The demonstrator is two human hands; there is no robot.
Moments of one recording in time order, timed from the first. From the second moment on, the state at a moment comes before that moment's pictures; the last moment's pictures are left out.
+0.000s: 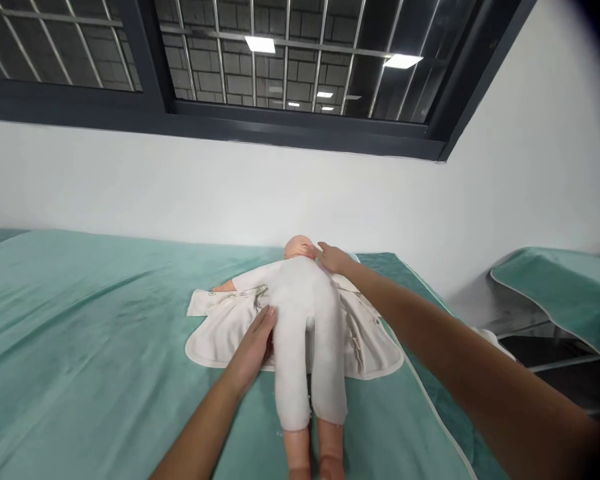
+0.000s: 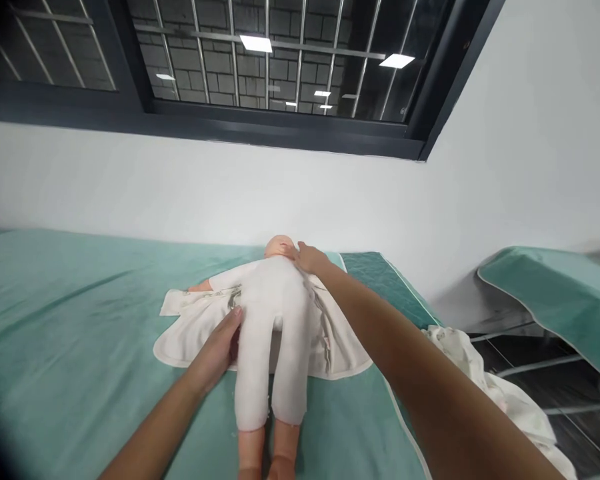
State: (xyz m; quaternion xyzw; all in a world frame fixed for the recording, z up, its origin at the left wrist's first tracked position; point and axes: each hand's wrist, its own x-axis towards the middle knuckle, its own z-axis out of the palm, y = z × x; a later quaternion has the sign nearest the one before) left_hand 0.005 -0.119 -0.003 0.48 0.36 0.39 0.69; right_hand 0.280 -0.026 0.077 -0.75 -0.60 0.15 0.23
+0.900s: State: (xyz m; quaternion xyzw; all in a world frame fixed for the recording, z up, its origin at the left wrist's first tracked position) left_hand -0.008 -0.089 -0.005 0.74 0.54 0.37 0.19; right_hand 0.169 -0.002 0.062 -0.59 -0.81 0.05 0.00
